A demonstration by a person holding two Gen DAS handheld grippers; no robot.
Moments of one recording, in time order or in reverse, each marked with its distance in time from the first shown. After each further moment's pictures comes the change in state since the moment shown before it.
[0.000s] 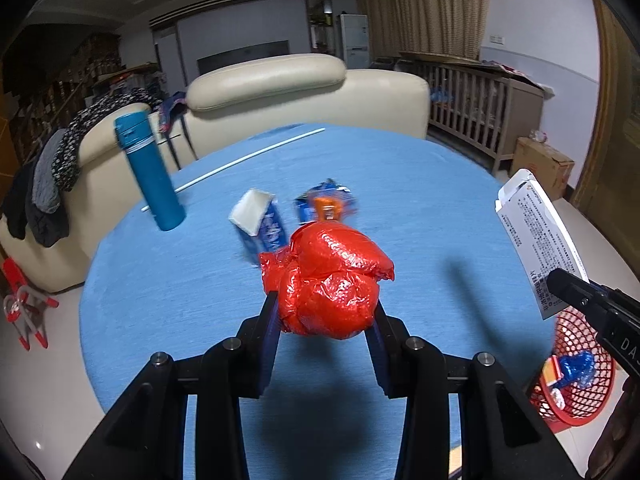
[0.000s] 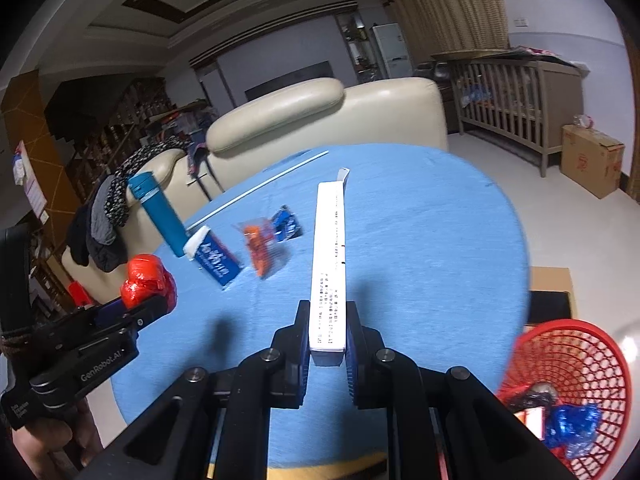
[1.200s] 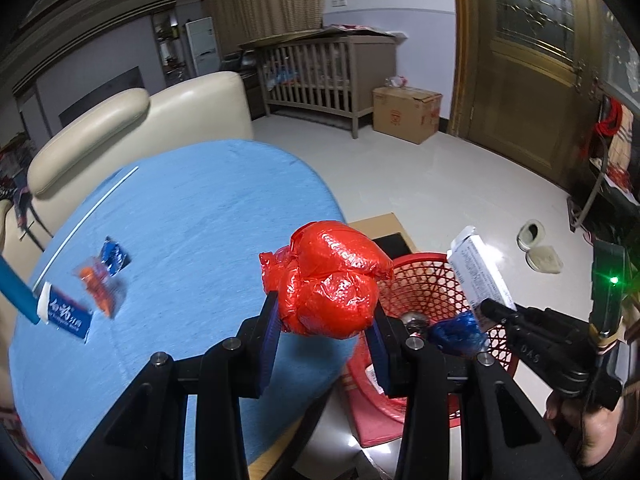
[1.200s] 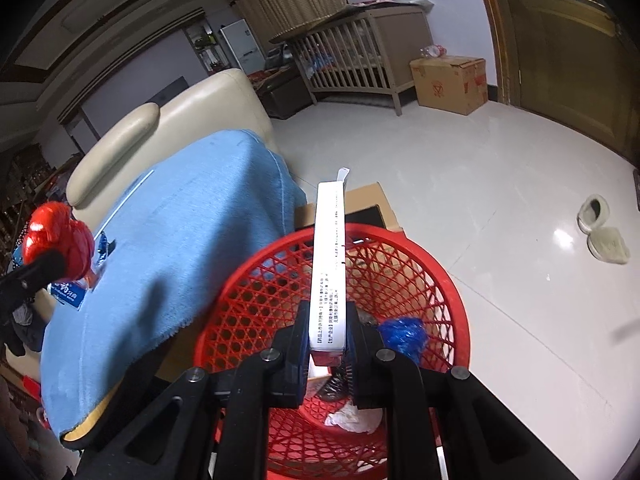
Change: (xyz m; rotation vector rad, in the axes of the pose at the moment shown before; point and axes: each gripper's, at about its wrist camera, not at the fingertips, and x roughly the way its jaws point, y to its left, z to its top) left arm -0.012 -0.223 0.001 0.362 0.039 -0.364; right arm -0.082 -0.223 -0.084 0.355 0.040 -0.345
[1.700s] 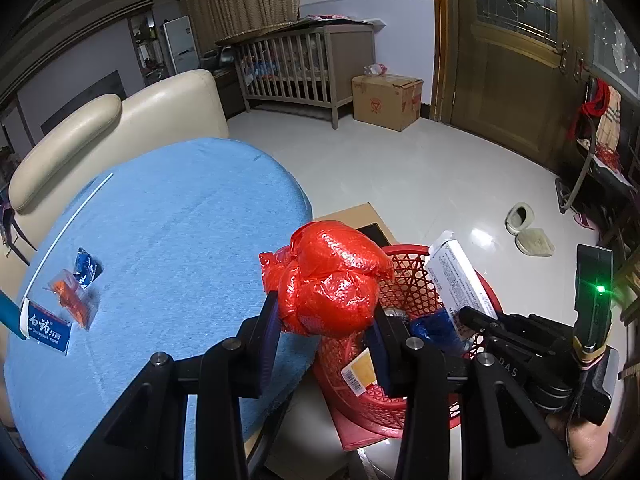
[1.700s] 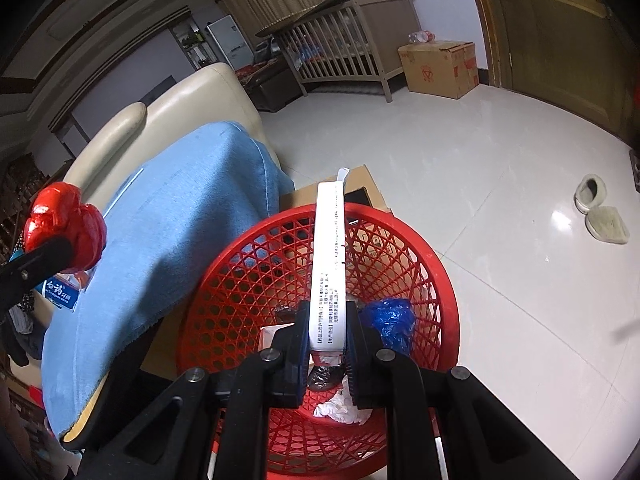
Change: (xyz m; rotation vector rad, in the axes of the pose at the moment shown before) left arm 0.016 -0.028 0.005 0.050 0.032 -0.037; right arm 0.010 -0.016 -0.010 0.046 0.038 -0.003
